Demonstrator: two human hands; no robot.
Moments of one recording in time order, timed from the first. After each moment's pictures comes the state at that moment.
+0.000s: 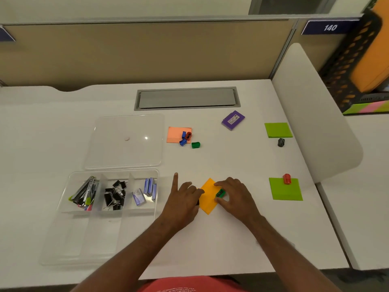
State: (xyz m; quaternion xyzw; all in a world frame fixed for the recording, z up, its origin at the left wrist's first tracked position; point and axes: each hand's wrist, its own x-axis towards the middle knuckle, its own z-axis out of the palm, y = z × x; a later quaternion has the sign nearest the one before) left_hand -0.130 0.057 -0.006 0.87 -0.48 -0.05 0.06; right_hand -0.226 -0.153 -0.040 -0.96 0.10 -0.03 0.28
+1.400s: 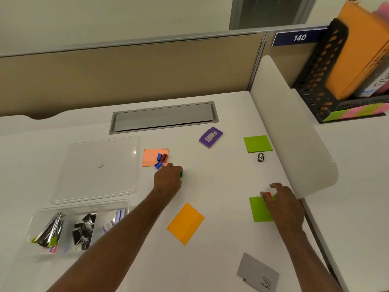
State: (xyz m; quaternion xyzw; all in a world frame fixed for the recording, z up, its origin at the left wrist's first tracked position) left_hand -0.012 -0.075 -0.004 0.95 -0.29 -0.14 0.00; right_hand -0.275 -0.312 -0.005 -0.87 0.46 -0.08 0.18
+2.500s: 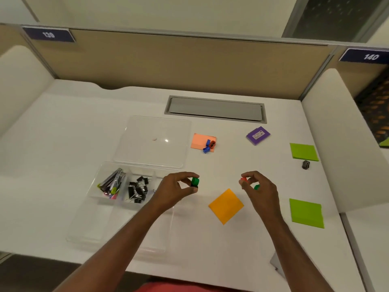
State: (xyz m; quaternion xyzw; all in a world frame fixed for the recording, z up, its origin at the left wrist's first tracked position) left_hand -0.077 0.116 0.051 0.82 -0.18 -0.22 0.49; right_hand -0.191 -0.144 0.046 -0.86 0.24 -0.13 0.44
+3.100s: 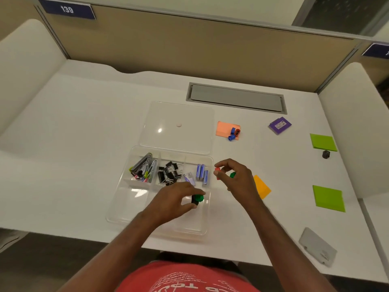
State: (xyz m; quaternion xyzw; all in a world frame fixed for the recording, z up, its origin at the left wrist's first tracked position) left_hand -0.097 0.255 0.028 0.86 -0.39 -0.16 0.28; right_hand -0.146 0.027 0.068 -0.87 0.18 -0.04 0.46
